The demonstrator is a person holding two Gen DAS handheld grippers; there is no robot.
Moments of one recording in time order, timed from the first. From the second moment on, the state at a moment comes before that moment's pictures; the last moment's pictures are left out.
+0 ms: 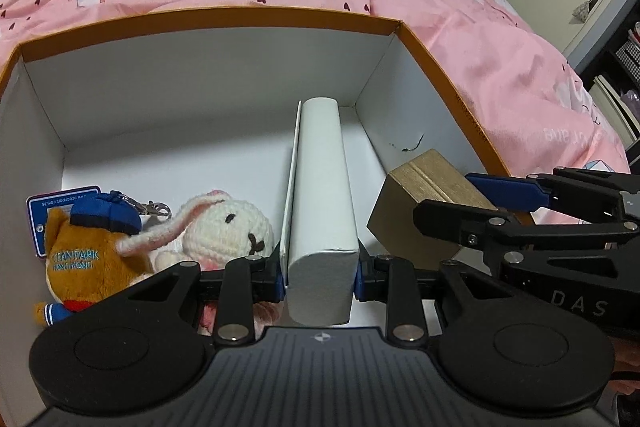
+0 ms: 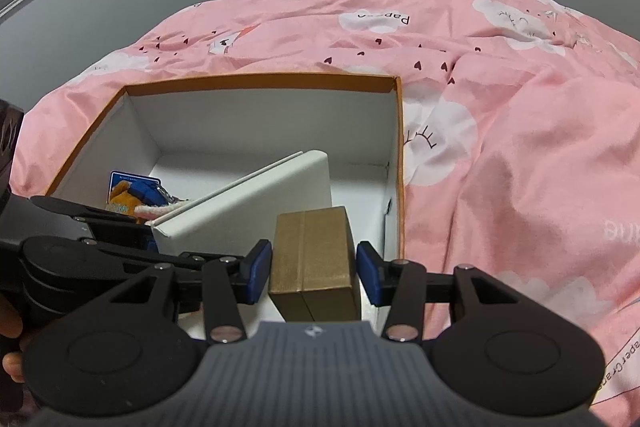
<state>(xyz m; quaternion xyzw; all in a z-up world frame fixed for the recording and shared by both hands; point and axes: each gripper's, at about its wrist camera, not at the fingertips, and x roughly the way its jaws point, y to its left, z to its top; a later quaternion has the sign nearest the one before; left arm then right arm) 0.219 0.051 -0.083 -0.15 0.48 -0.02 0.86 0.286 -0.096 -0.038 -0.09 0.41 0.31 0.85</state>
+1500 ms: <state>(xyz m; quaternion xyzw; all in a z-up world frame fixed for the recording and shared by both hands) 0.180 0.070 -0.053 -0.19 0.44 0.00 0.88 0.268 -0.077 -0.040 -0.13 0.42 0.28 0.85</state>
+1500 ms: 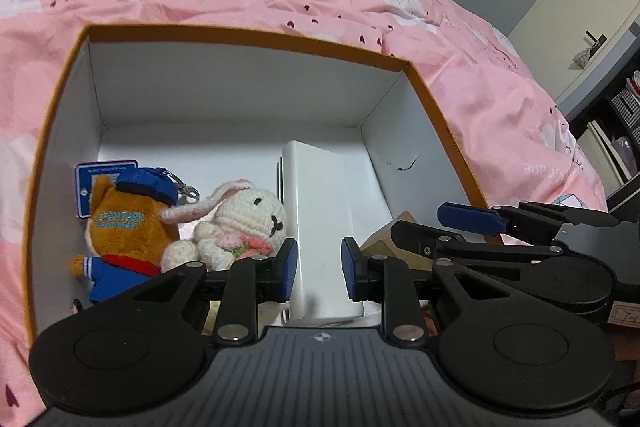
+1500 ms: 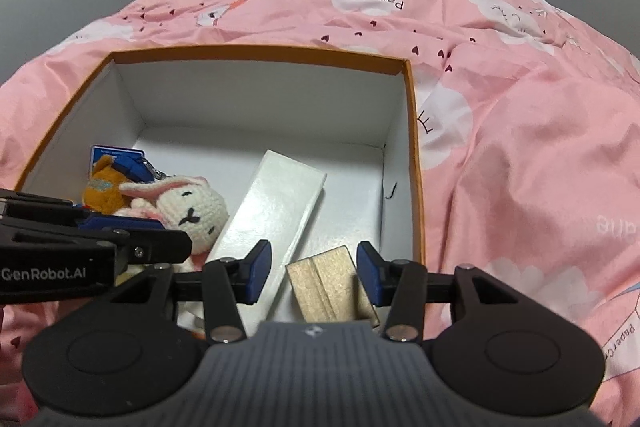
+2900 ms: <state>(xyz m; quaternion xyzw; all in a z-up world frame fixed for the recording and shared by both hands) 0.043 0.053 -0.018 -0.12 0.42 0.08 0.90 0.142 -0.102 -0.023 -0.08 0.38 0.32 0.87</state>
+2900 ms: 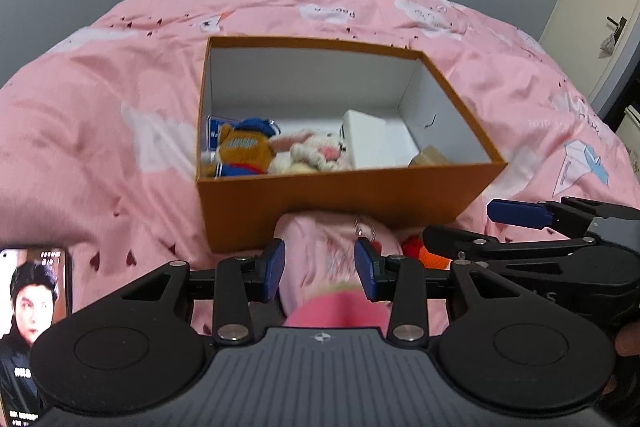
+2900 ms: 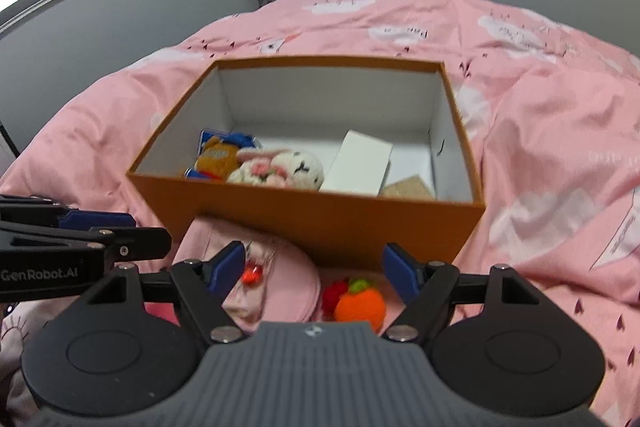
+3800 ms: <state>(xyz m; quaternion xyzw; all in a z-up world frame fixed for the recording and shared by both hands) 0.035 0.043 -0.037 -0.08 0.49 -0.03 0.87 0.128 -0.103 -0.044 -0.09 0.43 0.32 0.84</state>
